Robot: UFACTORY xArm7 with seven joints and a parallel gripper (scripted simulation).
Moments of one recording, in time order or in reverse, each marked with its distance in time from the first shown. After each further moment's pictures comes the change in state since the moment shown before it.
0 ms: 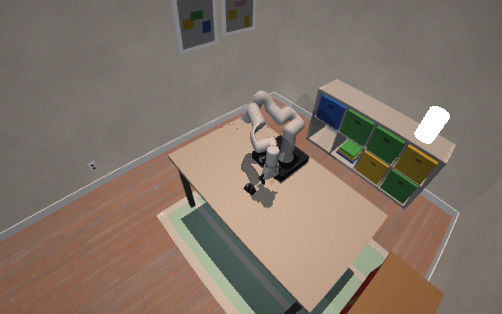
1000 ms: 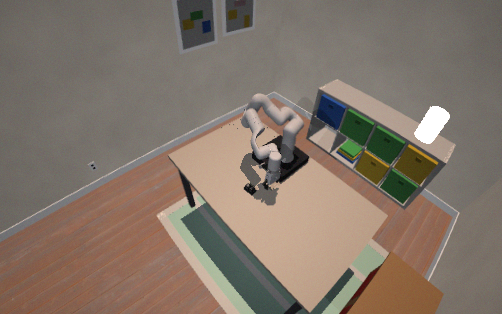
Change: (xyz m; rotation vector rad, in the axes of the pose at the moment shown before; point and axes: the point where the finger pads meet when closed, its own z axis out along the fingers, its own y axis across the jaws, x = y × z) arm -0.006 0.018 0.053 -0.001 -0.004 -0.203
